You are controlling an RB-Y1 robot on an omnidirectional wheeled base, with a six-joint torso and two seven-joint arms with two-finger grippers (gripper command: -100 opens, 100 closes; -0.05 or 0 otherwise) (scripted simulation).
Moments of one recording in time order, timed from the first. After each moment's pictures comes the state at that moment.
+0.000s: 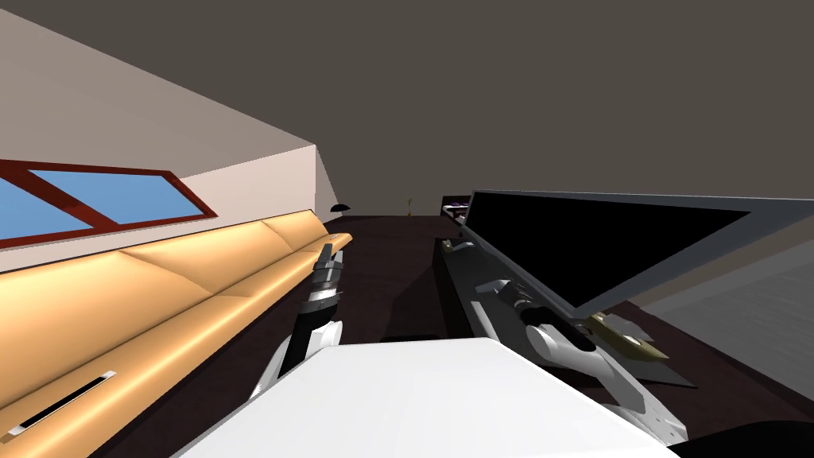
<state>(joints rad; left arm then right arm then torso) 0.51 0.00 0.06 -2.22 -0.10 -0.45 -0.02 0.50 -0.43 -0.33 -1.79 -0.43 0.25 -0.46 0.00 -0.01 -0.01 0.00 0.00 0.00</state>
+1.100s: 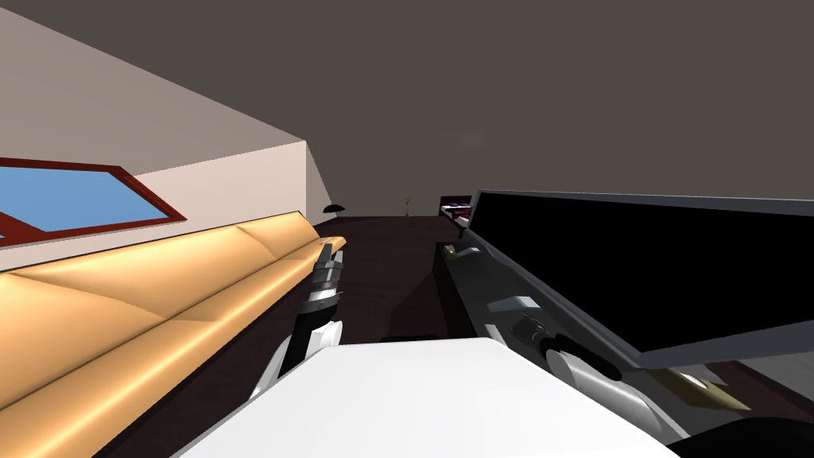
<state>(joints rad) 0.51 0.00 0.06 -2.22 -0.10 -0.45 -0.02 0.57 -0.42 -0.36 -1.63 -0.55 0.50 -0.57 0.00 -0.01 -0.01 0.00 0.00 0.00</state>
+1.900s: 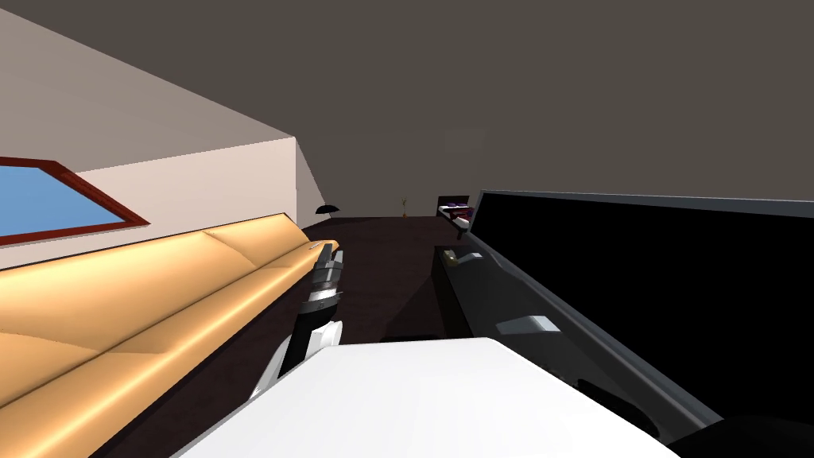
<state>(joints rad) 0.51 0.00 0.06 -2.22 -0.10 -0.45 -0.02 0.65 -0.37 -0.36 -1.49 -0.64 0.66 -0.64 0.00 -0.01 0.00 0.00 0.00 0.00</state>
